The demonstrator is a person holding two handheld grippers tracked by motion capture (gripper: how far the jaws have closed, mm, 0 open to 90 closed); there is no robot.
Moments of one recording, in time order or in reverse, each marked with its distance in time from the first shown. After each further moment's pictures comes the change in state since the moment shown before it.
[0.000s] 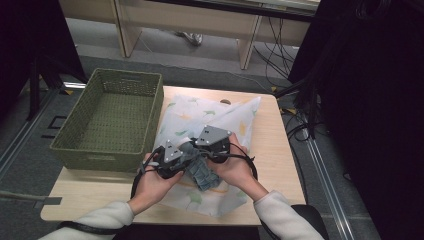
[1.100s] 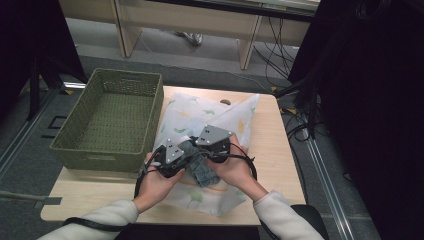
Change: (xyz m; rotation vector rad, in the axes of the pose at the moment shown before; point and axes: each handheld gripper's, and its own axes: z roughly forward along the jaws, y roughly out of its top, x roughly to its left) left arm 0.000 -0.001 0.009 -0.070 0.050 0.019; right arm 0.000 0.002 -0.001 -0.036 -0.015 0.001
